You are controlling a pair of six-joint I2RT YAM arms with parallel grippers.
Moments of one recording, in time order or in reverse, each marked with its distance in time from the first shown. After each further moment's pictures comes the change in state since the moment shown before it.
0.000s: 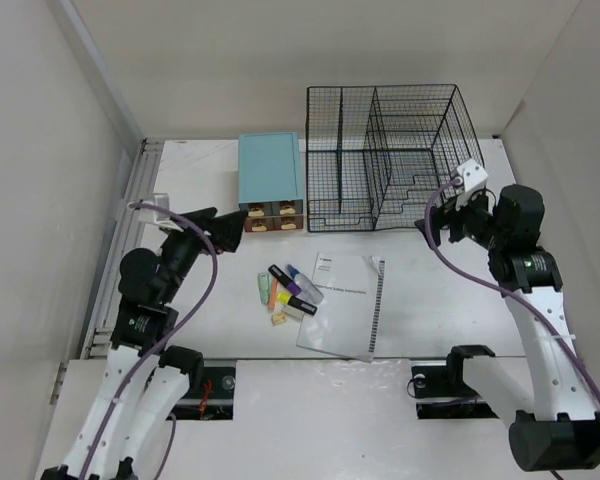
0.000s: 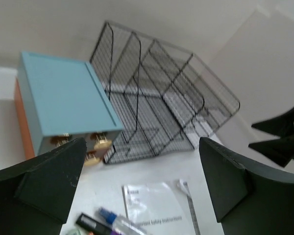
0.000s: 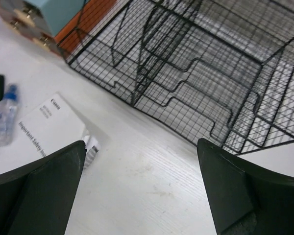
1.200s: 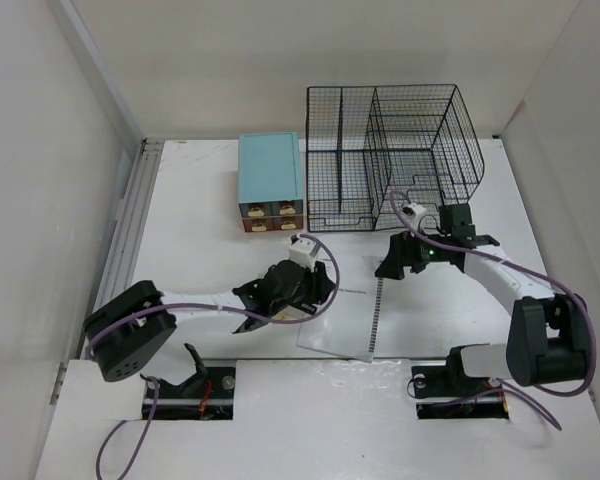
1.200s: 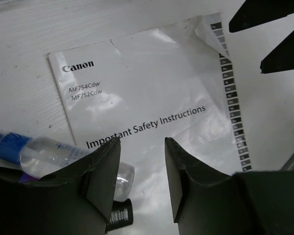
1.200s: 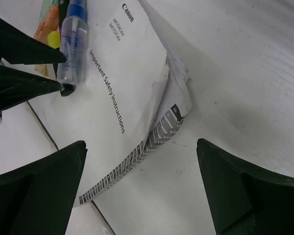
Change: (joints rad) left arm -0.727 0.867 -0.159 0.421 -0.310 0.008; right arm 0.072 0.437 -0.252 0.077 -0.360 0.170
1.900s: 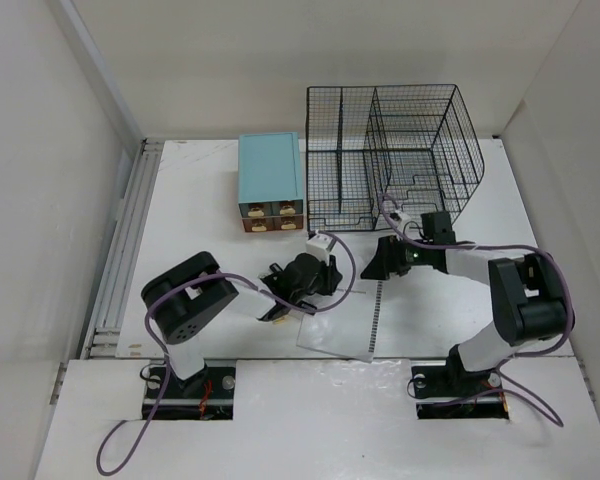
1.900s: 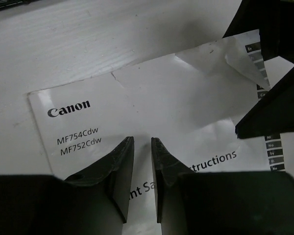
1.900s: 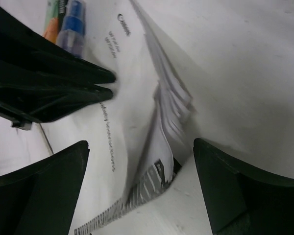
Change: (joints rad) left arm 0.035 0.373 0.116 0.242 0.011 0.068; right arm 0.049 0.238 -0.092 0.353 -0.056 0.170
